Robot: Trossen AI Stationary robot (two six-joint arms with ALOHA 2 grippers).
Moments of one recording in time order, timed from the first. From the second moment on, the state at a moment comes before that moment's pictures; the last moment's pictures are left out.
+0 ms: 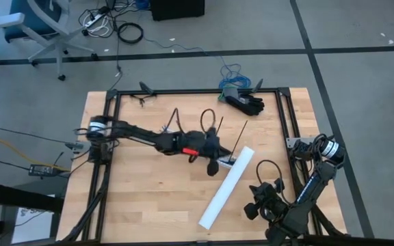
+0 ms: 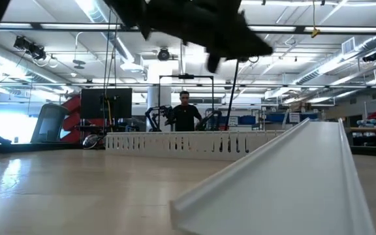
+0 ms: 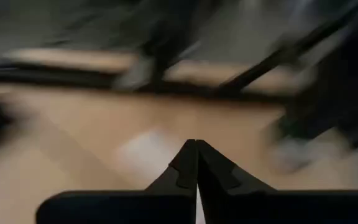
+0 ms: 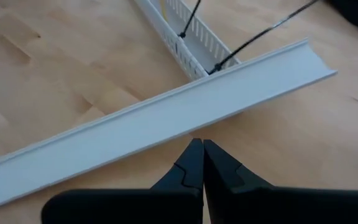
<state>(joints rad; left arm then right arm) -0.06 1.91 1.25 0.42 -0.01 -0.15 1.02 1.89 1.40 -1.45 0.83 2.15</state>
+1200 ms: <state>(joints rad) 0.06 1.16 0.23 0.42 -0.44 -0.08 1.06 1.90 1.42 -1.07 0.54 1.93</state>
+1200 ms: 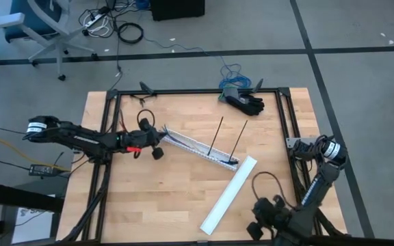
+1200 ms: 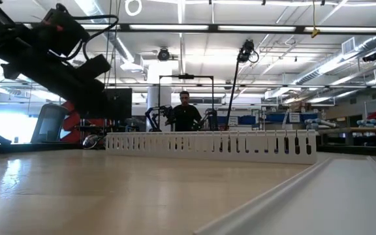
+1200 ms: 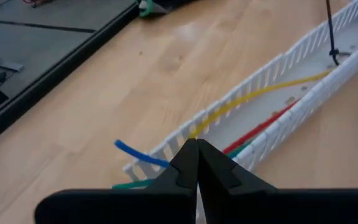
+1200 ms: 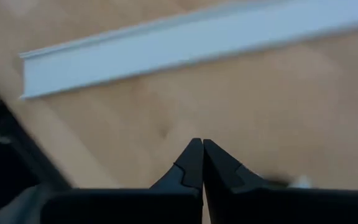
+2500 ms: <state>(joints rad) 0.06 1.16 0.21 0.47 -0.44 -0.13 0.77 1.59 1.00 -0.69 0.40 0.77</state>
